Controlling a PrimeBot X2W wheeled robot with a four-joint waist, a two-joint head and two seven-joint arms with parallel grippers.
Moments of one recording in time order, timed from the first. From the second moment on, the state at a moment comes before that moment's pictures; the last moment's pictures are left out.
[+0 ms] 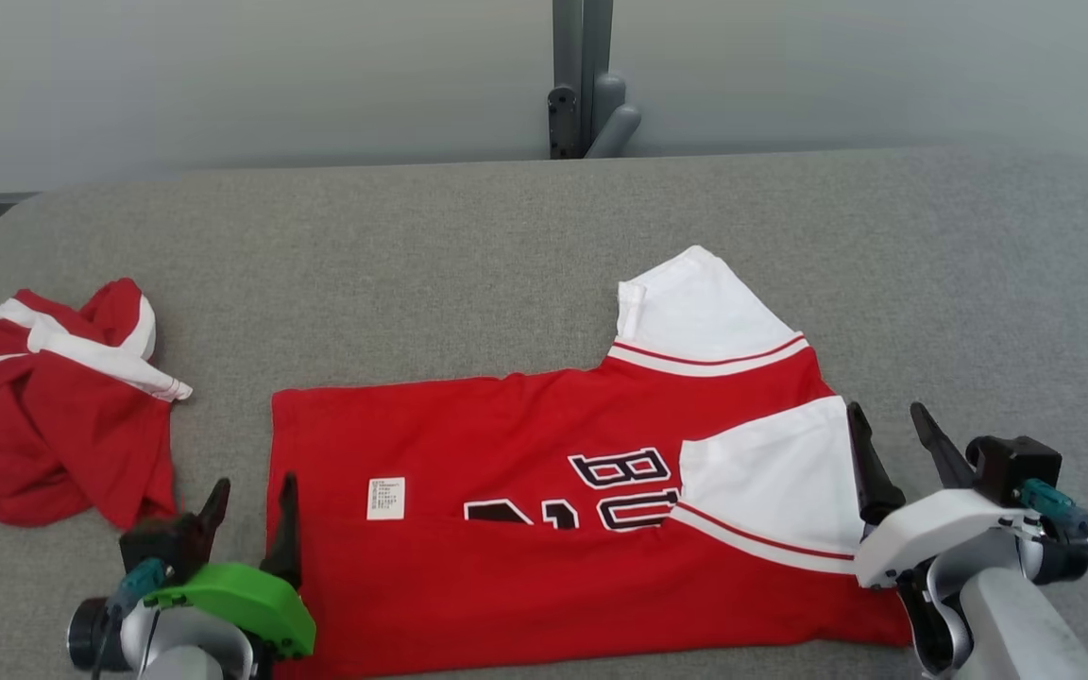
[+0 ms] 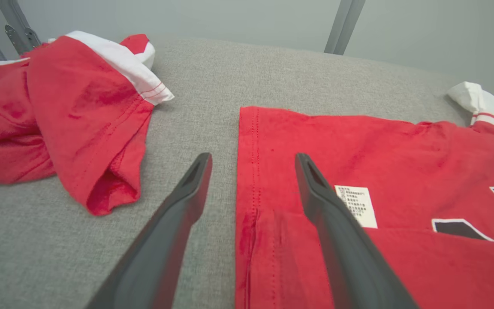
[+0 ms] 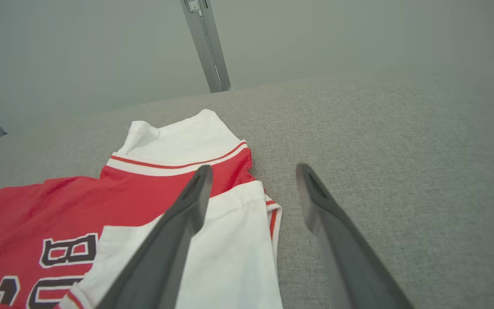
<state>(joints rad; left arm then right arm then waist) -0.22 0.11 -0.06 0.67 -0.28 -0.13 -0.26 -0.24 -0.11 0.03 0.57 0.29 0.13 -0.26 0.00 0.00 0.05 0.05</state>
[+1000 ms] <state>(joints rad) -0.58 0.18 -0.17 0.94 -0.37 -0.13 -0.26 -0.64 -0.20 0.27 0.68 0.36 0.13 -0.18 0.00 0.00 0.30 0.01</state>
